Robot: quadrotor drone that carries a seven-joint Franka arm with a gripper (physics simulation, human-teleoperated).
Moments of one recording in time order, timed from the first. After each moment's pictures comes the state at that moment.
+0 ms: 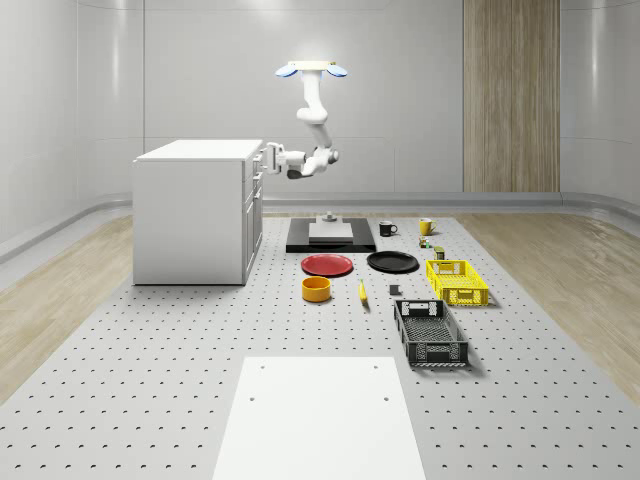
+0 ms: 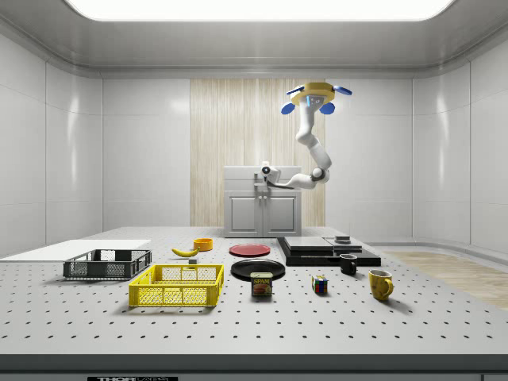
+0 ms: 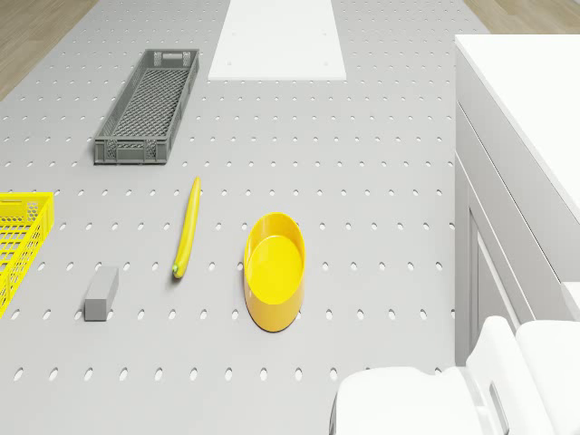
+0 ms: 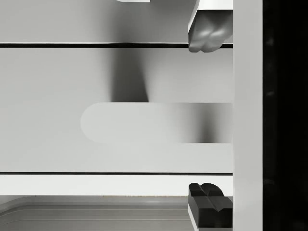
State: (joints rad) arm 0.70 -0.62 -0.20 -2.47 1.62 2.11 0.45
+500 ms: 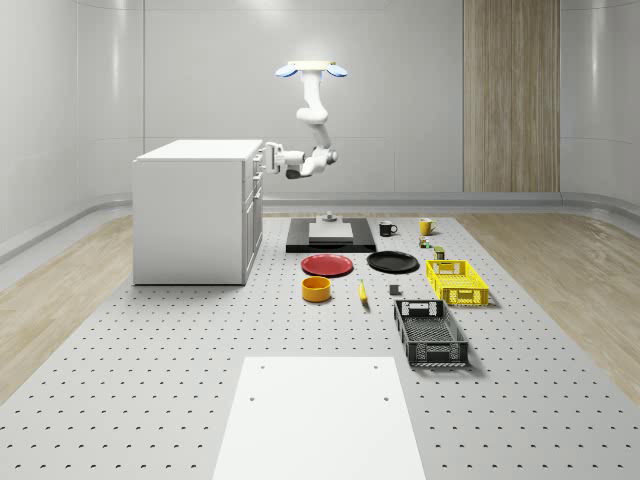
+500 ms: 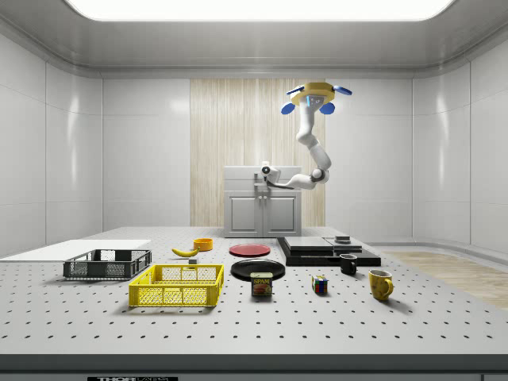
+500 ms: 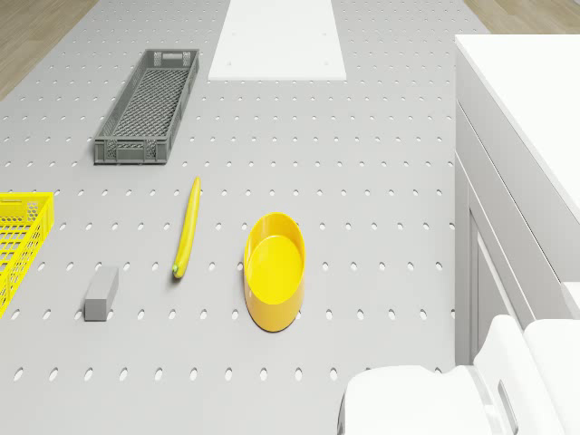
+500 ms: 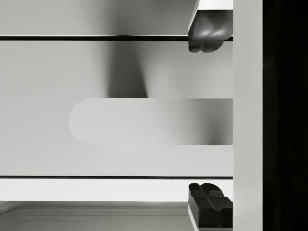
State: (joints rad) arm 0.66 -0.61 -0.16 -2.46 1.65 2.10 0.45
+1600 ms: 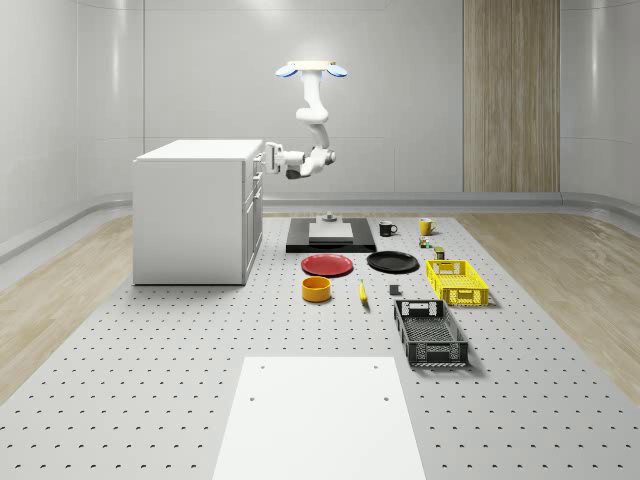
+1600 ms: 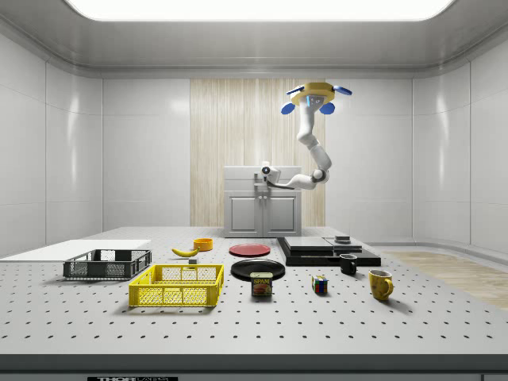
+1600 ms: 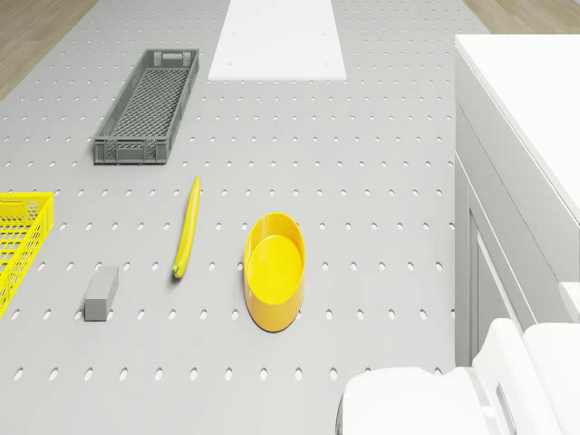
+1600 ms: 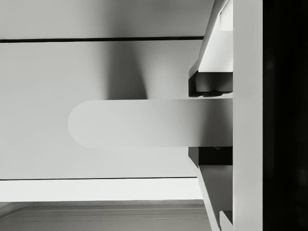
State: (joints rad) arm 0.57 -0.61 -0.11 -2.47 1.66 2.05 0.47
